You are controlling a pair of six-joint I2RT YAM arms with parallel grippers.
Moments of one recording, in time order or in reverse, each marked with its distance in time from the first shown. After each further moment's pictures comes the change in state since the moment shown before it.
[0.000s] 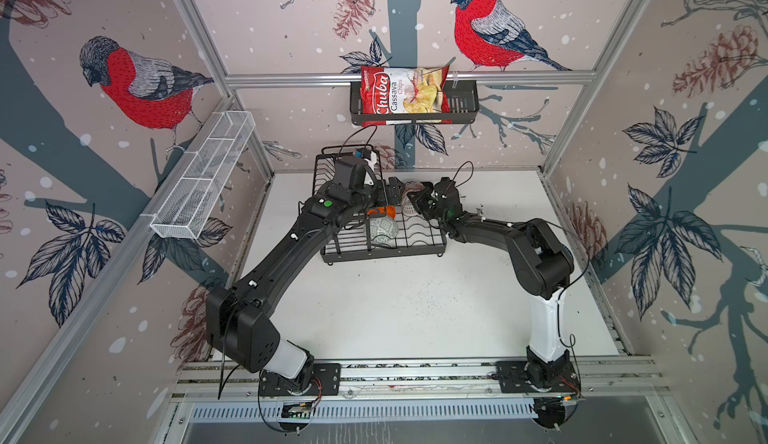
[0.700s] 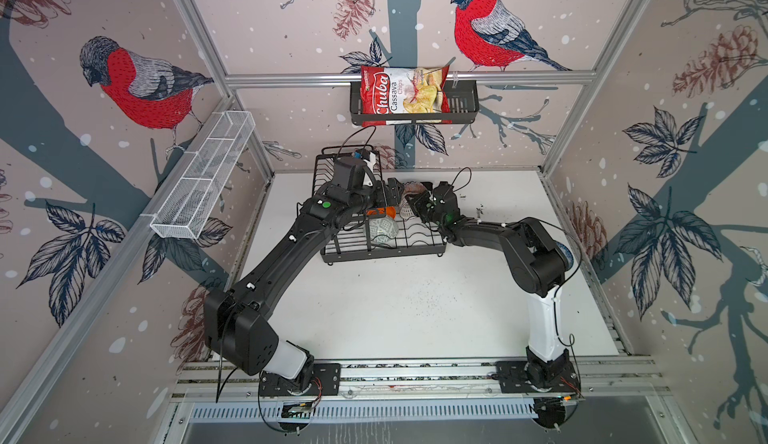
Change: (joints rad) left arm 0.000 -0.016 -0.010 -0.010 -0.002 0.000; right arm 0.018 0.031 -0.040 0.088 0.012 0.059
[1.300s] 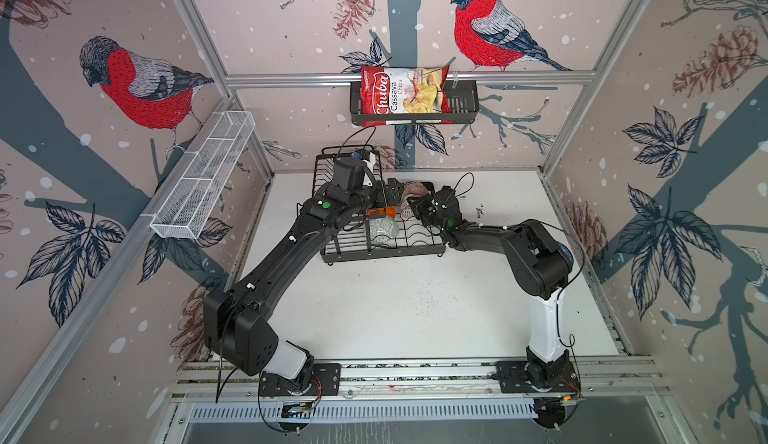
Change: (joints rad) left arm 0.000 -0.001 -0.006 0.008 0.000 0.000; right arm 0.002 -0.028 -0.059 0.043 0.026 0.066
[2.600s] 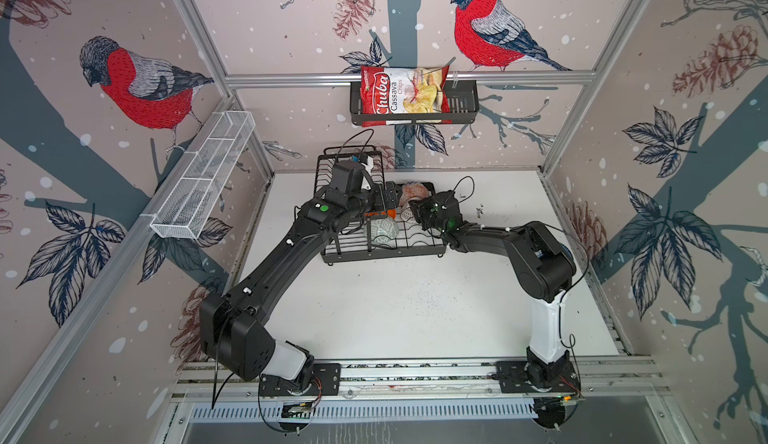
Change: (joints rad) left arm 0.000 -0.031 -0.024 -0.027 -0.004 -0.014; right arm 0.011 -0.032 -0.025 -0.069 0.021 0.166
